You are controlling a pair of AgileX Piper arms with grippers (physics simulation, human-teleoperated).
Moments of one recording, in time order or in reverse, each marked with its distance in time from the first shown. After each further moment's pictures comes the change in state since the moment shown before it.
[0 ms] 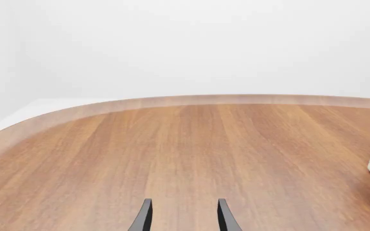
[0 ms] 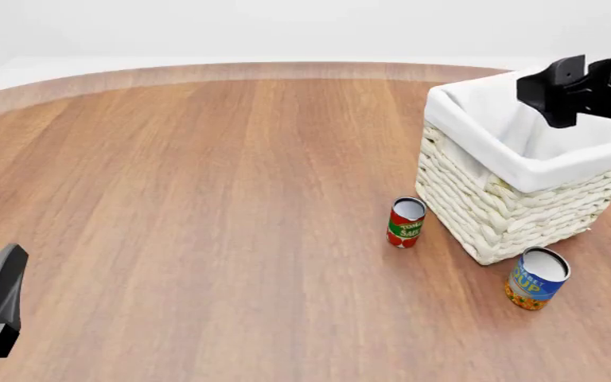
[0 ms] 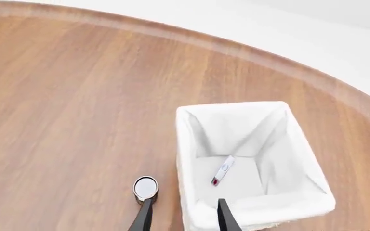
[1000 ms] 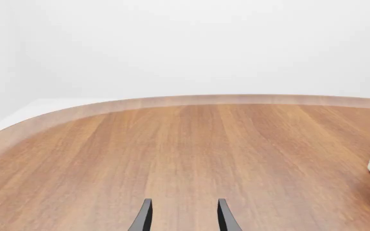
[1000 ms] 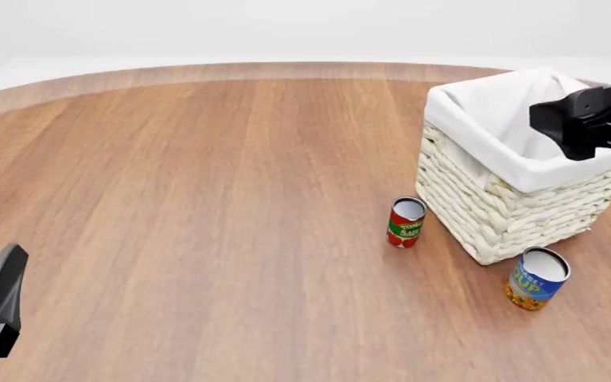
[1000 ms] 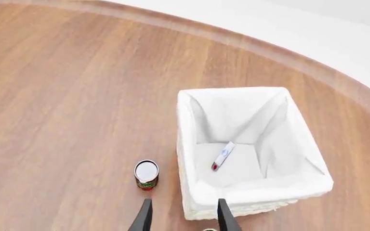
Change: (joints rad) left arm 0.000 0.000 0.000 0.000 0.000; right arm -0.001 -0.107 0.084 0.038 -0.013
